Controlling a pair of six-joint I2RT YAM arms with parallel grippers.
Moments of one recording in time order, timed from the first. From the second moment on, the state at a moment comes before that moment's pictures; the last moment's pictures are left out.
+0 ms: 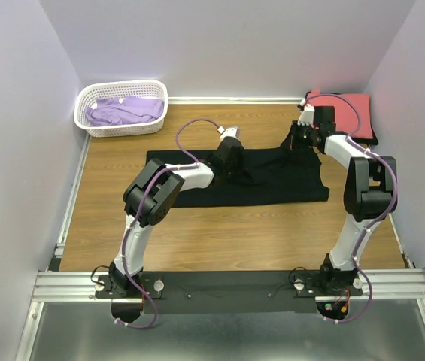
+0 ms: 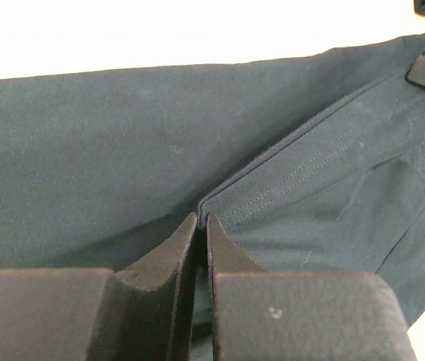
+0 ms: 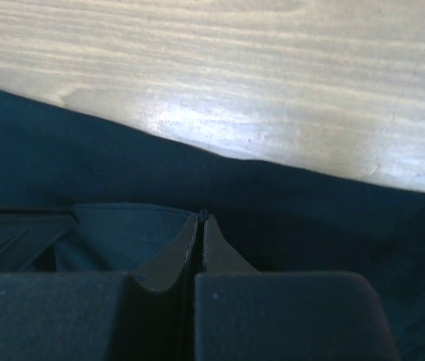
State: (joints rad) left arm -0.70 2.13 1.34 0.23 -0.08 -0.68; right arm 0.03 1.93 1.33 -0.17 -0.46 0.08
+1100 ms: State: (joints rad) left arm -0.77 2.01 1.22 0.38 -0.15 -0.31; right arm 0.03 1.86 1.23 -0.11 -0.36 0.11
